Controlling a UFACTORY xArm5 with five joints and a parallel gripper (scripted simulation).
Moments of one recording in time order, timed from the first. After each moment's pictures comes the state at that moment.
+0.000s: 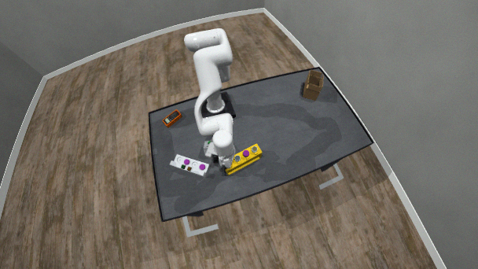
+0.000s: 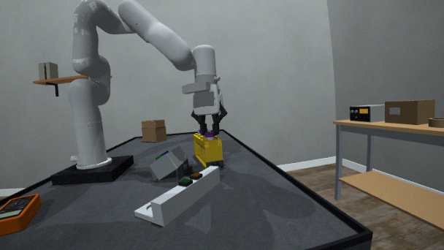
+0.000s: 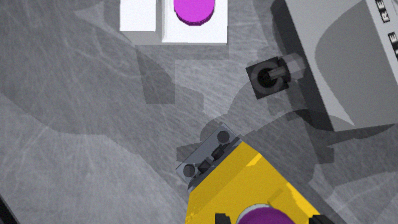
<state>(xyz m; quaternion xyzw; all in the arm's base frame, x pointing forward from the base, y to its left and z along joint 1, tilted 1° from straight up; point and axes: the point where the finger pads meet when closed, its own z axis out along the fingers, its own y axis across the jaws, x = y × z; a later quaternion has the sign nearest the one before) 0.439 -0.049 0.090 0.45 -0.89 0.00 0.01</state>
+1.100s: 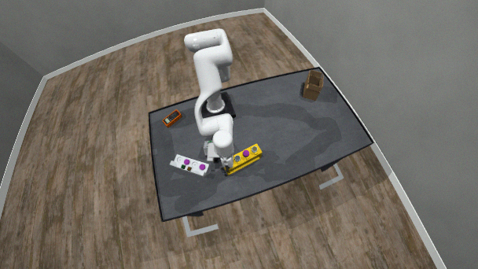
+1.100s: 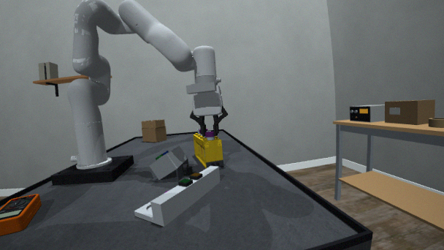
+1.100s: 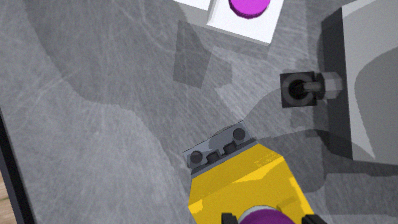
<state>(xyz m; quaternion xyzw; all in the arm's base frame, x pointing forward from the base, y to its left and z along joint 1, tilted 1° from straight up) 0.439 -0.049 0.087 0.57 -0.82 -0.01 0.01</state>
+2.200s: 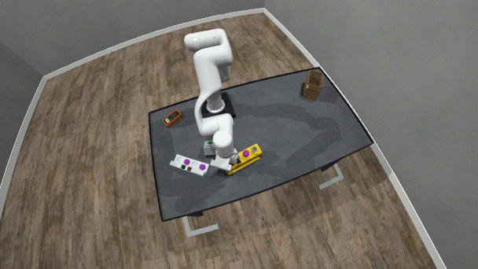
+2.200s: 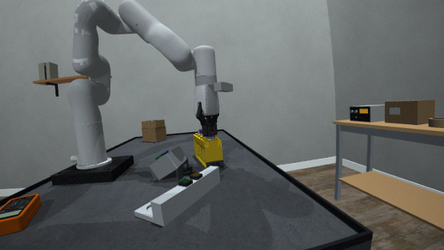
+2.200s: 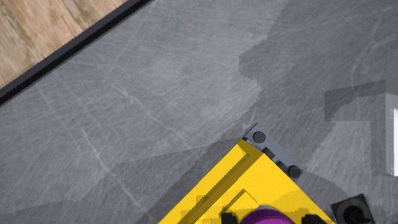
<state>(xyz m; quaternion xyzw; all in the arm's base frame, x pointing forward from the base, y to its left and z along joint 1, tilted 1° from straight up) 0.439 -0.049 0.088 0.95 -0.32 -0.01 0.00</state>
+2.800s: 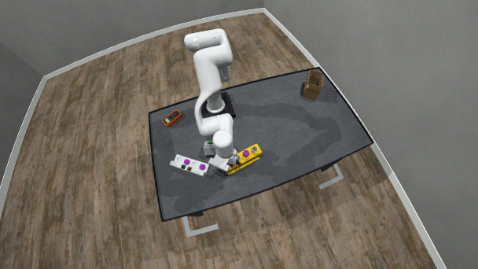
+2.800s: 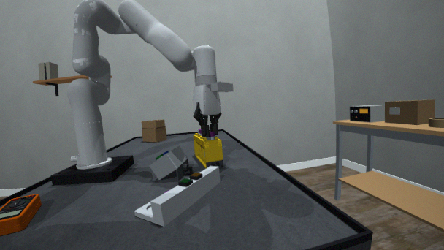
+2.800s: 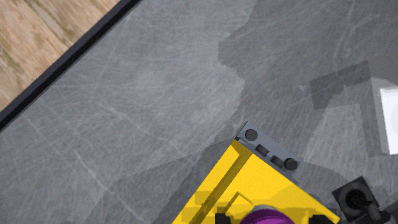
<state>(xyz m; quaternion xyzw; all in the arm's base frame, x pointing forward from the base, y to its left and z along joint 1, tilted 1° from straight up) 0.439 -0.049 0.088 0.92 -0.39 -0.01 0.00</state>
